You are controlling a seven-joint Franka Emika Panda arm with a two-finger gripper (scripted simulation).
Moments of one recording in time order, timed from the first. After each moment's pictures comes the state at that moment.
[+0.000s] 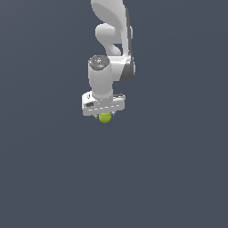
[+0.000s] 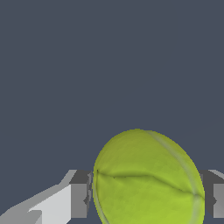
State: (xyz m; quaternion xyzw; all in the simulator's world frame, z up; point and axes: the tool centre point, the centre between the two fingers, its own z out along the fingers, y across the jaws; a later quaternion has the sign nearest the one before) arm -0.065 -0.048 0.133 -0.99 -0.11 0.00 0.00
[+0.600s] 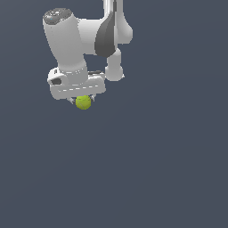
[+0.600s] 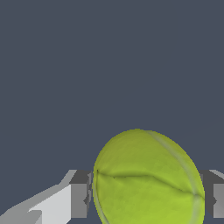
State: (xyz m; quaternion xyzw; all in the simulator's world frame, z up) arm -0.054 -0.134 0.252 -0.99 -0.11 0.00 0.00
